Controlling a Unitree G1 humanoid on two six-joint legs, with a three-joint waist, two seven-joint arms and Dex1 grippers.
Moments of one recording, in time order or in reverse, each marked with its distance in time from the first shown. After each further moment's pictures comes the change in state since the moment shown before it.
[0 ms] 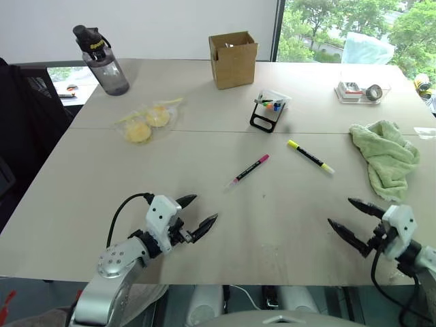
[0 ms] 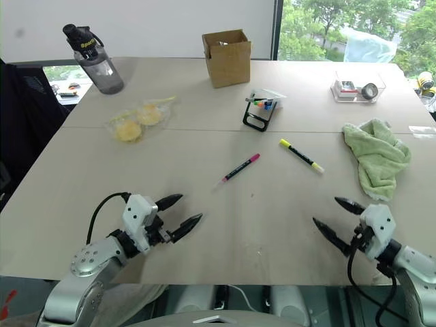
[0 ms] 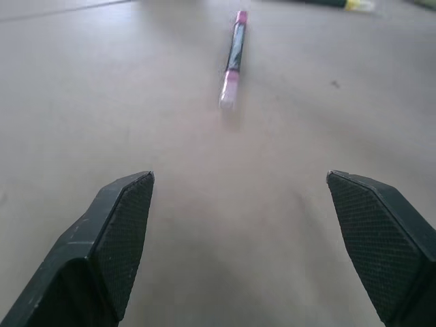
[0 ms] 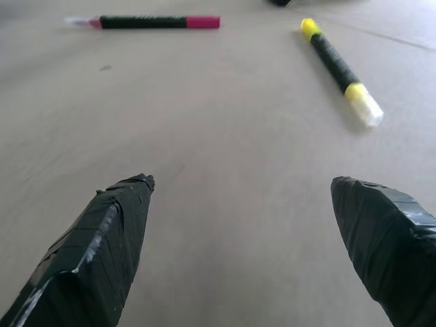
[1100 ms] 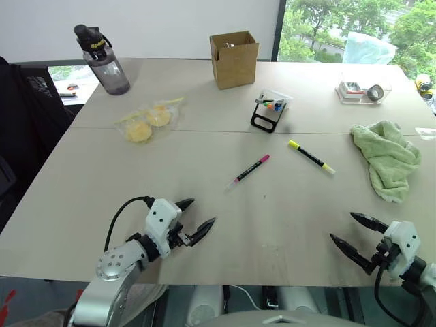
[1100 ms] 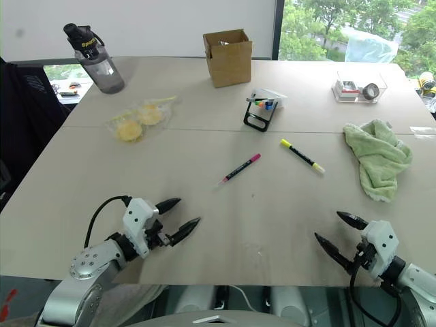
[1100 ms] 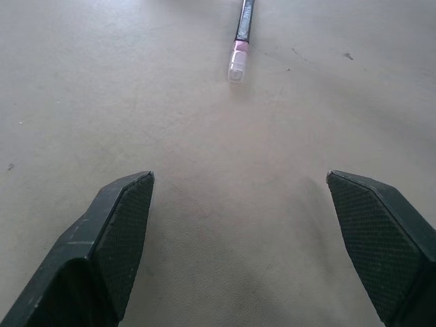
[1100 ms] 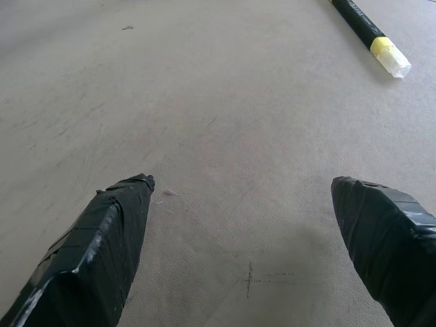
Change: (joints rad) left arm 0.047 -0.001 -0.015 0.012 0.089 -0.004 0.070; right arm 0.220 -0.001 -0.017 -0.033 -0.013 -0.092 0.050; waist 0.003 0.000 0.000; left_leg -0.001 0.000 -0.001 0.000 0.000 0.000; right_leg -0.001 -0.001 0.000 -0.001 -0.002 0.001
